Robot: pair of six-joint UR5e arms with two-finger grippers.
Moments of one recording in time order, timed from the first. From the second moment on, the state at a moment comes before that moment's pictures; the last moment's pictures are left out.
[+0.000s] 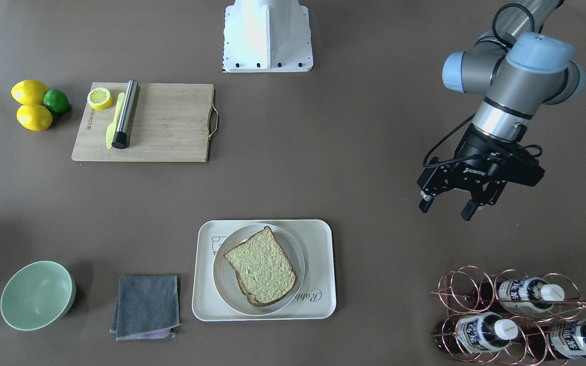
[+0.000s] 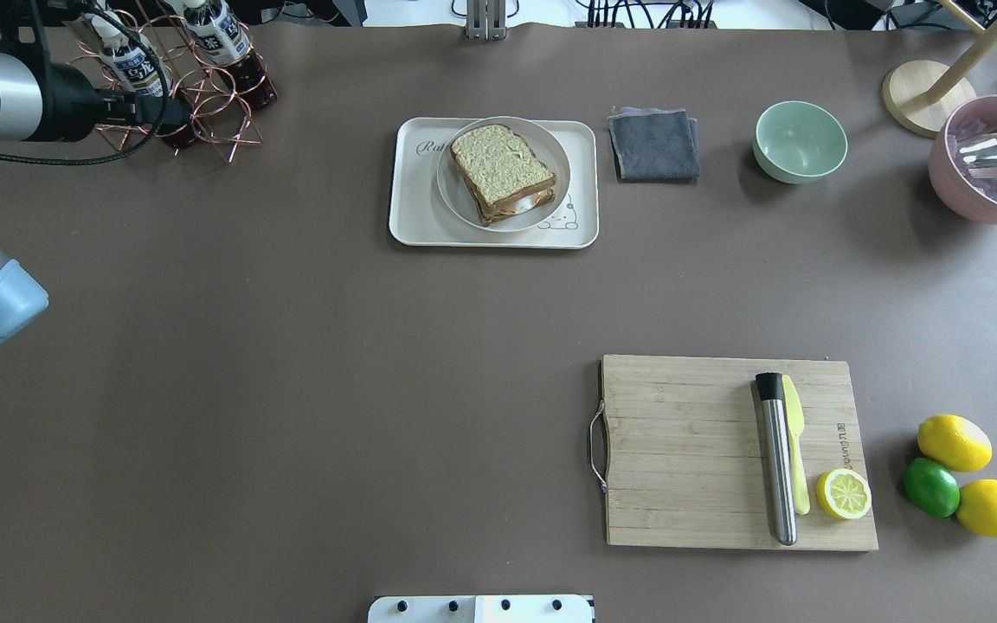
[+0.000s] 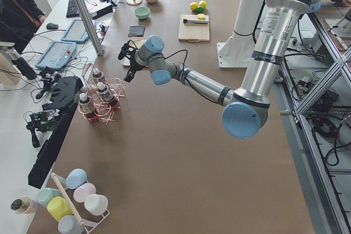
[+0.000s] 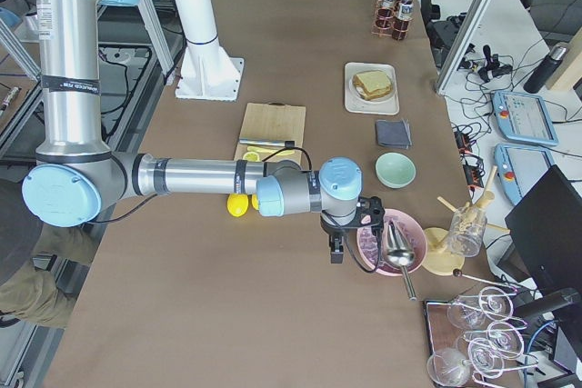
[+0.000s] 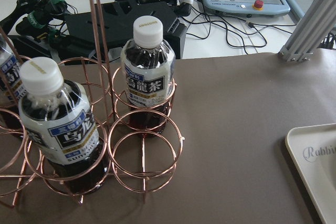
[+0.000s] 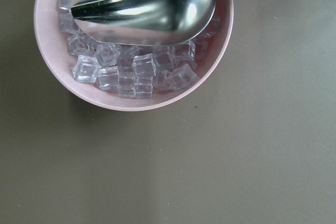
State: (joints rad) left arm -1.04 -1.84 -1.68 -2.30 -1.88 -0.85; right arm 1.53 -1.59 1.60 -1.42 2.35 0.14
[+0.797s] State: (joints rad) left arm -1.45 -1.83 -1.58 -1.79 -2.35 -0.02; right arm 1.60 -1.65 1.57 -1.41 2.36 0.06
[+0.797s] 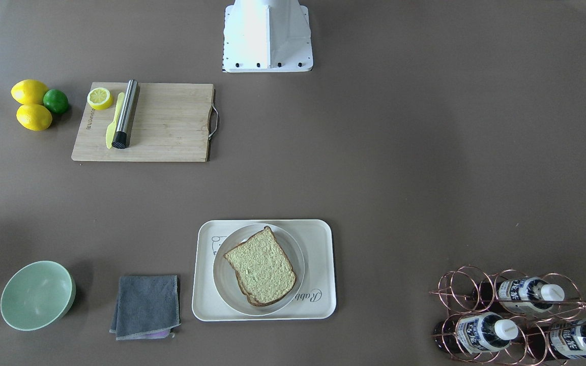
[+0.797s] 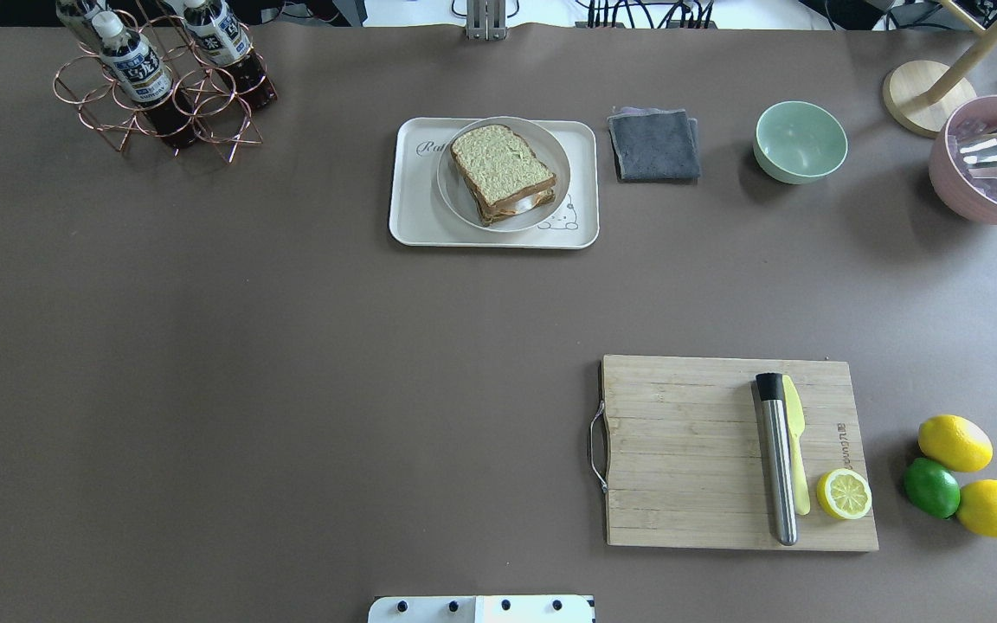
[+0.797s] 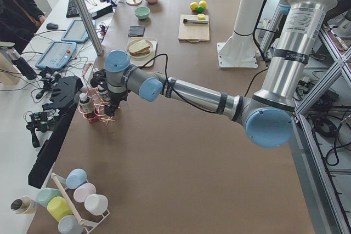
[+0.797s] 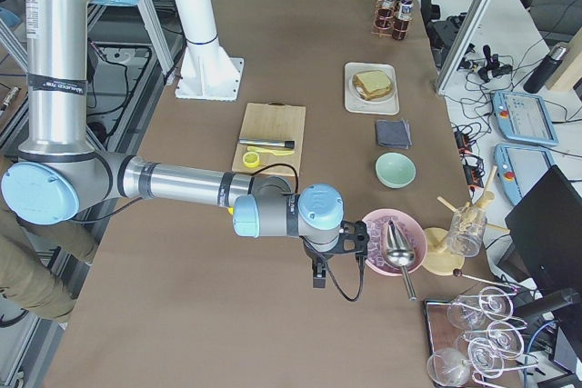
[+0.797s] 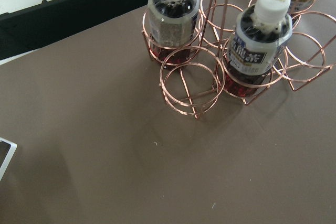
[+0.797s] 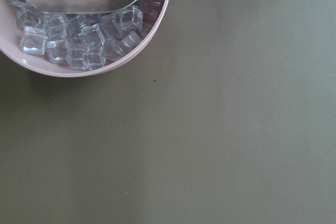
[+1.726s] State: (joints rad) left arm -1.58 -1.75 -1.43 -1.68 -2.34 0.30; right arm 1.60 -1.65 1.57 -1.42 2.34 0.07
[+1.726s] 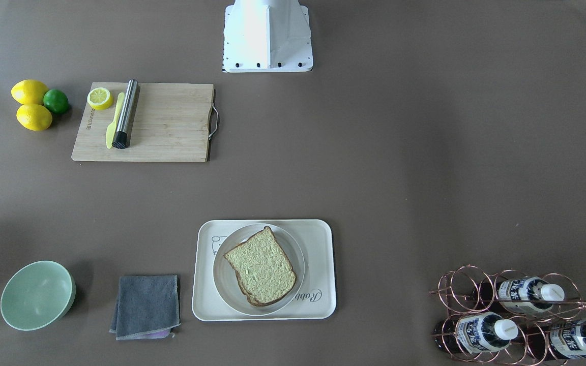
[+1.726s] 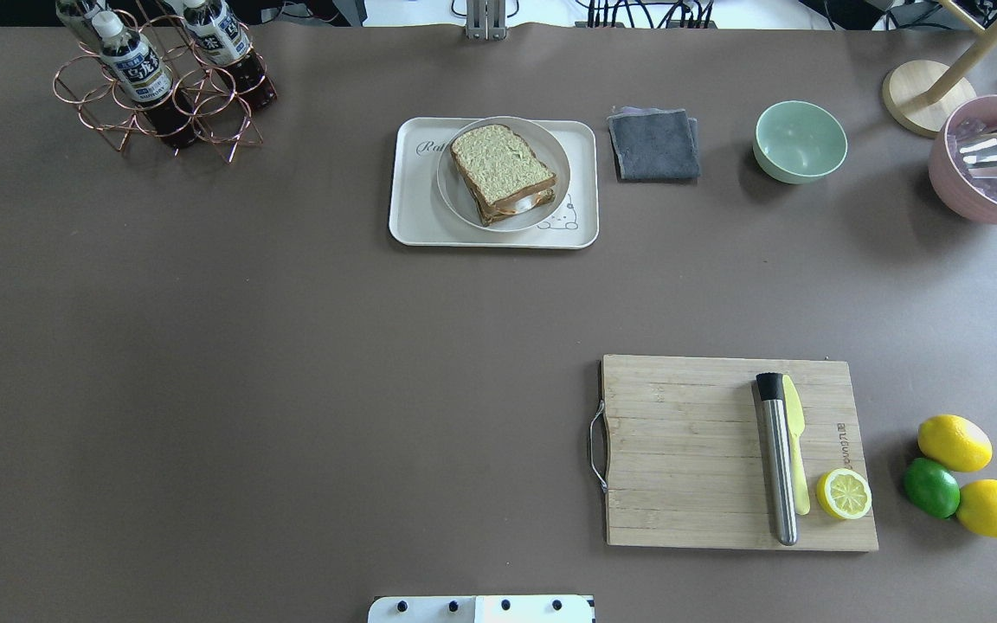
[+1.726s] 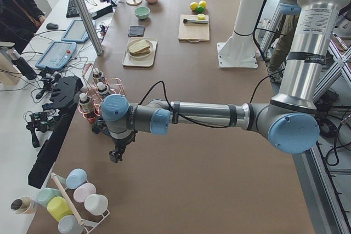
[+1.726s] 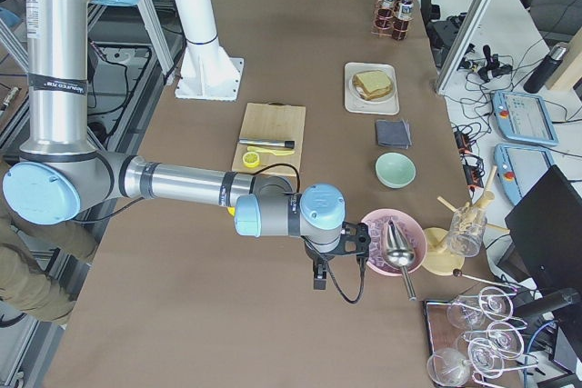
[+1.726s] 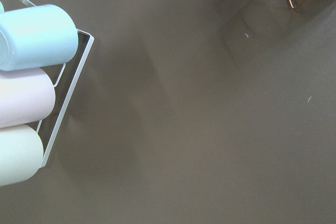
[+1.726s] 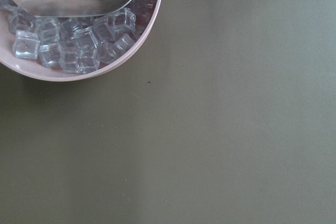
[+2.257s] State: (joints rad) left arm -1.62 -1.71 -1.44 -1.68 -2.34 0.31; right arm 1.60 -1.57 1.65 -1.58 2.32 0.07
